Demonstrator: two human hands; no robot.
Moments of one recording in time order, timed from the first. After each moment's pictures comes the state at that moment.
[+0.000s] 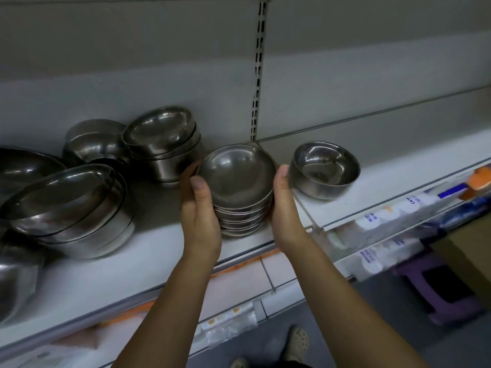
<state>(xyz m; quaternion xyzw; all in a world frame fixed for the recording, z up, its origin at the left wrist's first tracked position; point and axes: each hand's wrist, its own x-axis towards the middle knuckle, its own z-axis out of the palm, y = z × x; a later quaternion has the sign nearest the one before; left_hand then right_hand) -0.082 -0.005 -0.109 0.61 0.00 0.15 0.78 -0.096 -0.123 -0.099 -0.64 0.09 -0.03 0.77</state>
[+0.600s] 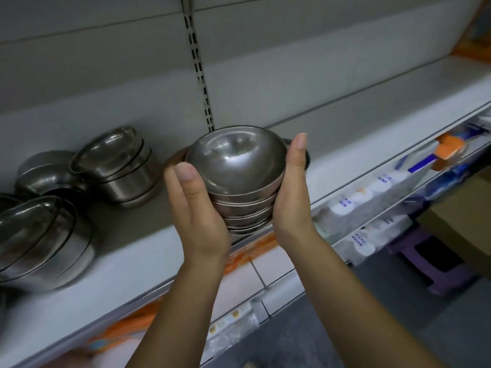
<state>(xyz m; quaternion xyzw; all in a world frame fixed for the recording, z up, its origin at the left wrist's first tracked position) -0.125 -0.080 -0.047 0.60 -0.06 0.17 0.78 -0.133 -0.184 -0.046 -0.56 0.11 -0.15 0.81</state>
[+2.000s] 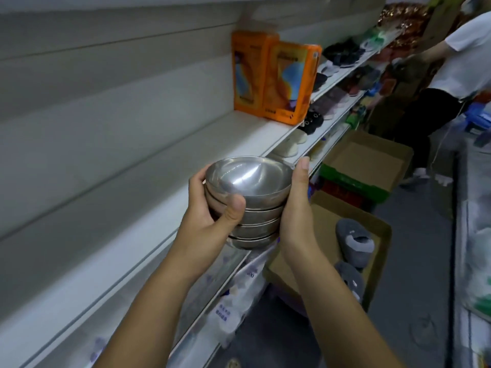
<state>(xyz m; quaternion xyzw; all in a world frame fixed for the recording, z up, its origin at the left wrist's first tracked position) -0.112 -0.710 -0.042 0.62 -0.34 -0.19 0.68 -0.195 -0.828 -0.038 -0.53 0.27 -0.32 0.74</state>
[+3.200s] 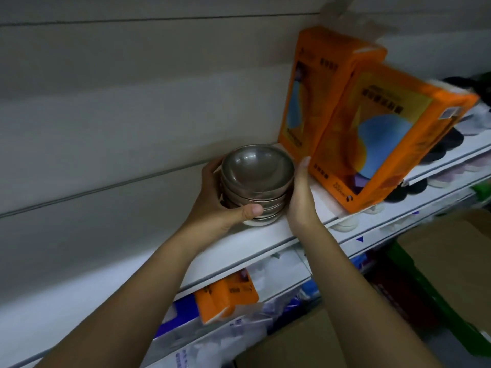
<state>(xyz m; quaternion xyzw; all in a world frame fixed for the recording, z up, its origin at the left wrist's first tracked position) 0.120 -0.985 -0.113 0.70 -0.19 -0.08 0.68 0.091 -1.158 -0.101 -0.63 0.08 -0.13 0.76</state>
